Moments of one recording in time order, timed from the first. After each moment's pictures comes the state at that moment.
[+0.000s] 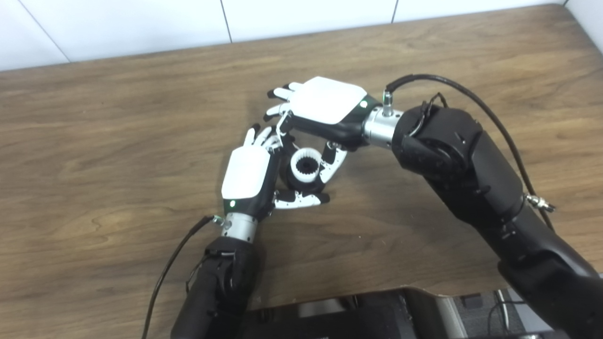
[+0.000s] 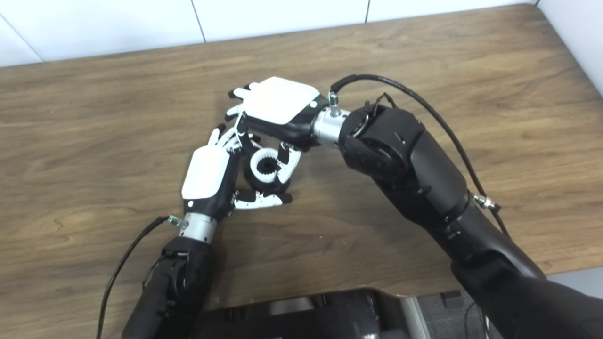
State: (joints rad) left arm 0.00 0.03 -0.47 -0.04 0.96 0.08 0.13; right arm -0.45 -0.34 0.43 -0.45 -0.88 0.06 0.86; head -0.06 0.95
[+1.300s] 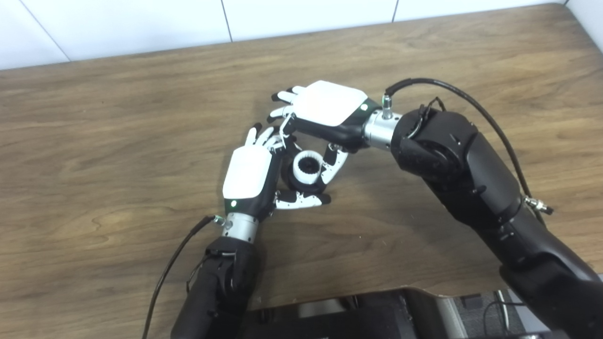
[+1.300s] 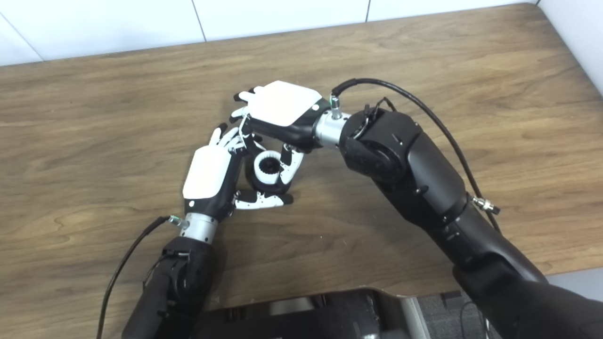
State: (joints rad) left arm 0.00 0.03 -0.48 -0.04 0.97 0.09 0.13; right arm -0.44 -0.34 0.43 -0.40 -0.89 0.03 0.82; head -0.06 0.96
